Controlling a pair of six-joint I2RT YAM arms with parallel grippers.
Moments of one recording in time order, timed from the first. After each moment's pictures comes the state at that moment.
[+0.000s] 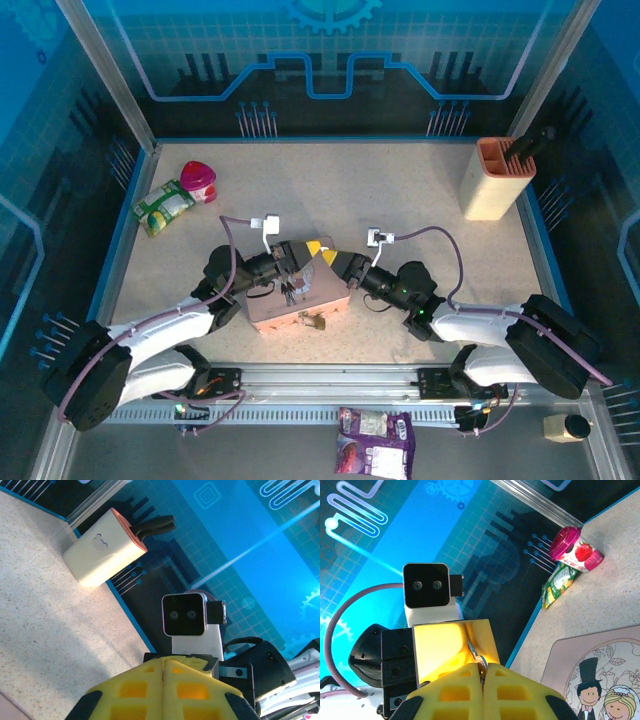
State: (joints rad) left arm -0.59 1.11 0.39 0.82 0.47 -0.97; right arm 0.84 1.27 0.34 1.06 -0.16 1.05
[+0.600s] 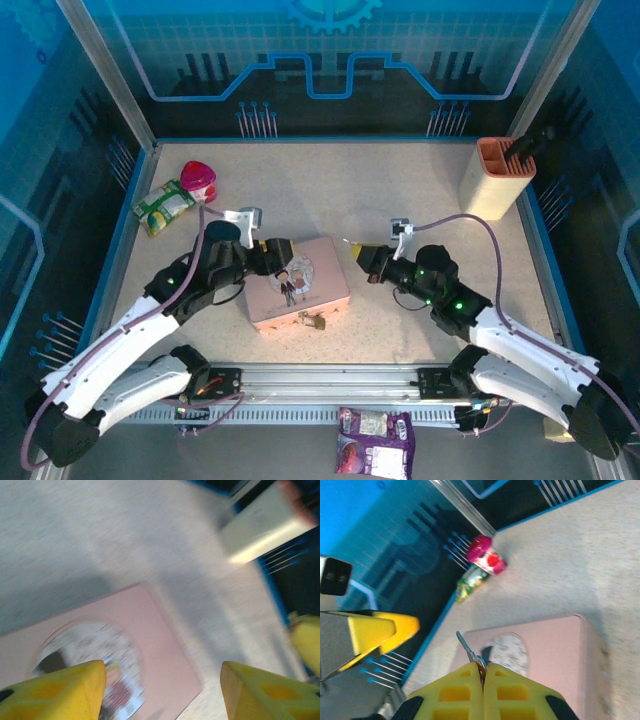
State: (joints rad) left arm -0.61 0.87 0.83 -0.54 0.03 -0.66; right arm 0.71 0.85 0.49 0.15 -0.11 0.73
